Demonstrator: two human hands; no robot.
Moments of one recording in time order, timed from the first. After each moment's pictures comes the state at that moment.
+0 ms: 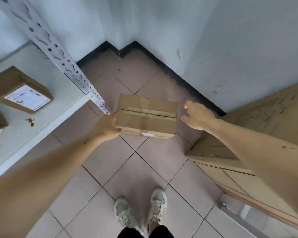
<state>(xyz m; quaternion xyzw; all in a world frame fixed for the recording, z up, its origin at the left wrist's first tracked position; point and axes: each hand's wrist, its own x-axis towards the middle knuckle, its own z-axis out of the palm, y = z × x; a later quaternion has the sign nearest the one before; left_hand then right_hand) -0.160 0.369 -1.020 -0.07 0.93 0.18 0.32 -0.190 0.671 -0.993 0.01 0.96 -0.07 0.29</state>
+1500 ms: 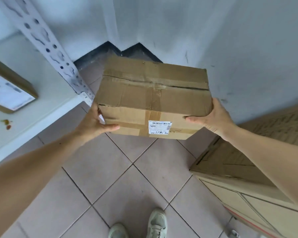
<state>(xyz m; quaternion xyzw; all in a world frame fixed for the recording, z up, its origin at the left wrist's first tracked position) -0.187 0.325 -1.113 -0.10 0.81 0.55 0.17 -0.212 0.700 -1.068 0.15 0.87 -0.44 0.16</state>
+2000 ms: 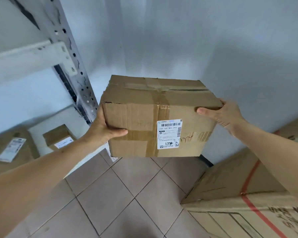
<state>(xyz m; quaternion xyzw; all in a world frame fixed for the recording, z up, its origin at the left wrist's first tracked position) -0.178 0.333 -0.775 -0.03 0.79 0.61 0.04 -0.224 0.704 -0.717 0.10 0.84 -0.54 0.04</state>
